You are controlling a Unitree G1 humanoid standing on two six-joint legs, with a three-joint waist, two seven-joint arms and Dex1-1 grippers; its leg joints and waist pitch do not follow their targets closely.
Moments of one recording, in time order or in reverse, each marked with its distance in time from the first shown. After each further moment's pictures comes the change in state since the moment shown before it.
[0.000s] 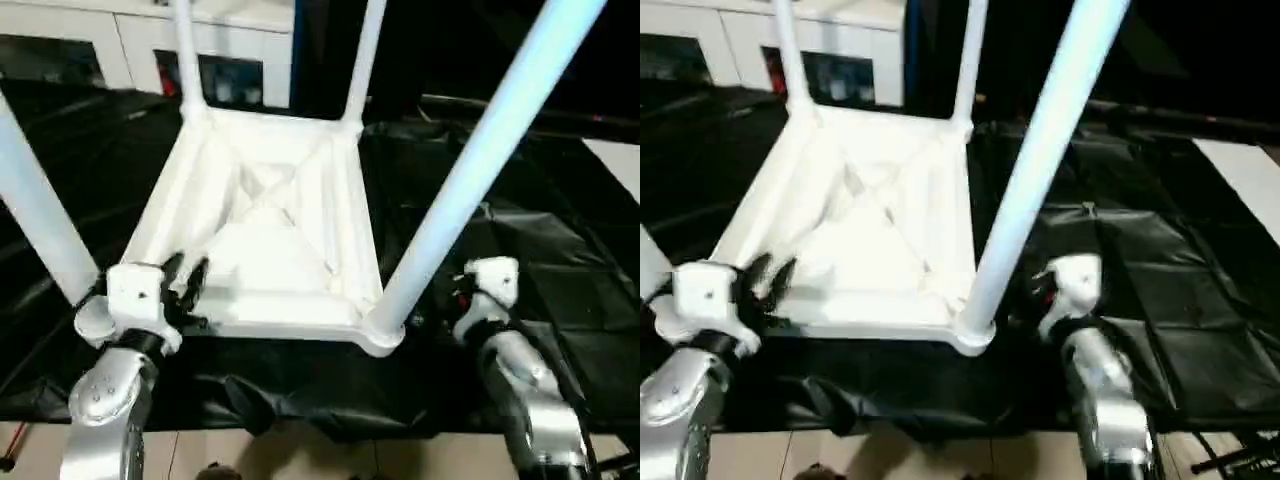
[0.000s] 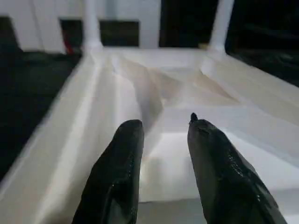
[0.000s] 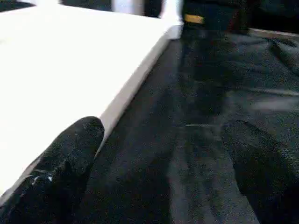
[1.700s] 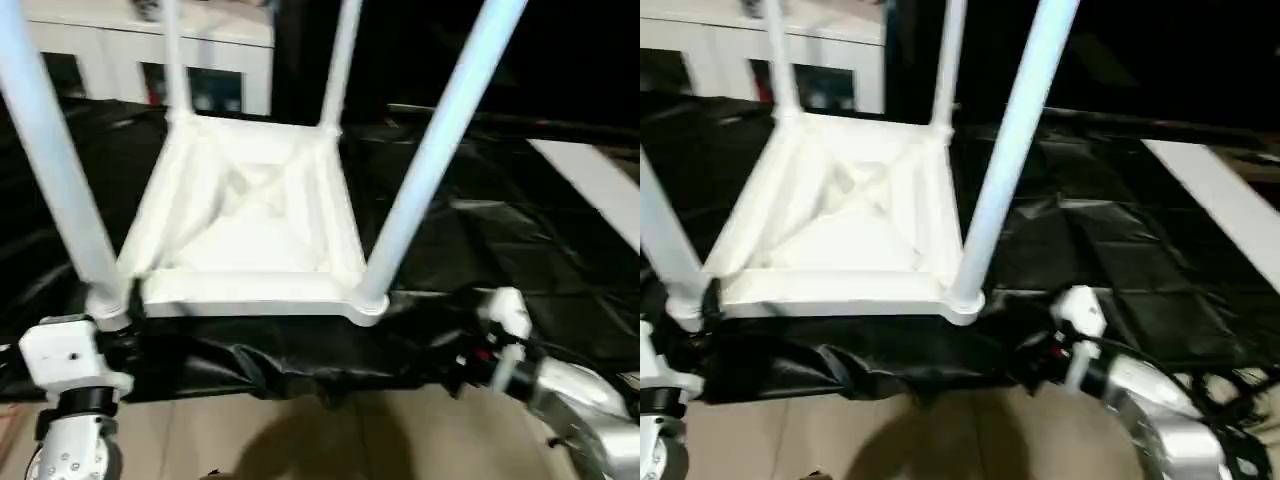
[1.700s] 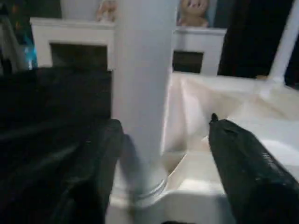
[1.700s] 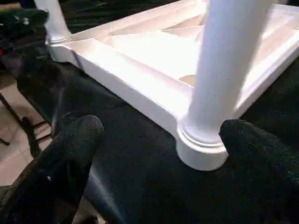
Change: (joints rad) left arm 0.204 -0.048 0.101 -0.052 -0.013 -0.216 0.224; right arm 0.084 -0.279 0.086 -0.146 0.274 0.149 0.554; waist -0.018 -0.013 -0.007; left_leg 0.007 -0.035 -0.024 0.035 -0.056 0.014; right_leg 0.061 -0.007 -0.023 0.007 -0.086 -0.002
